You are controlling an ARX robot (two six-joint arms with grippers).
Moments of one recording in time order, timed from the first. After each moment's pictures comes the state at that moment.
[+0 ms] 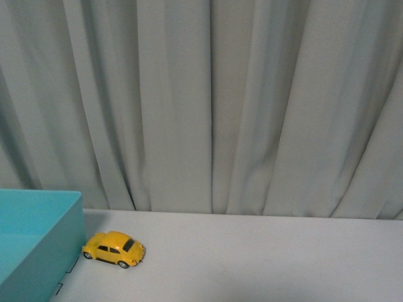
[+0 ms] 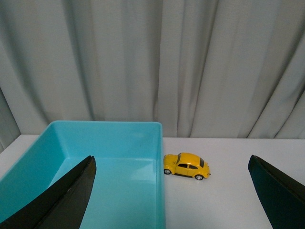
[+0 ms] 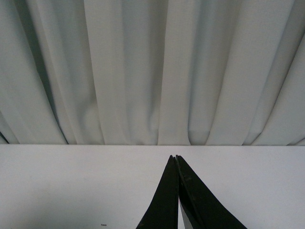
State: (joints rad) left arm 0.00 0.01 0.01 0.00 0.00 0.00; right arm 0.01 0.38 0.01 0.38 0.00 -0.02
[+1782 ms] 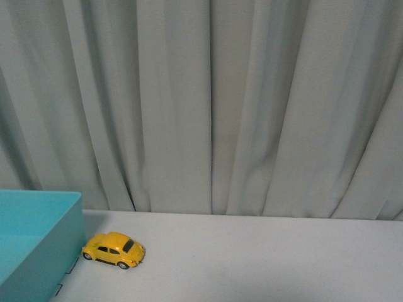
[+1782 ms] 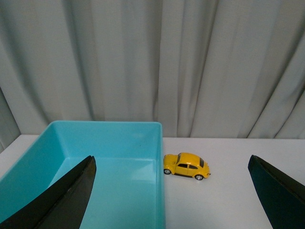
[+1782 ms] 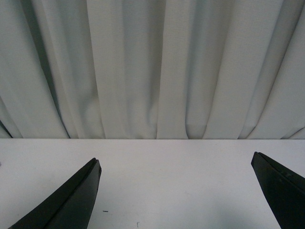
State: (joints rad) left arm 0.00 0.01 0.01 0.00 0.00 0.00; right arm 0.01 0.00 0.01 0.00 0.00 -0.01
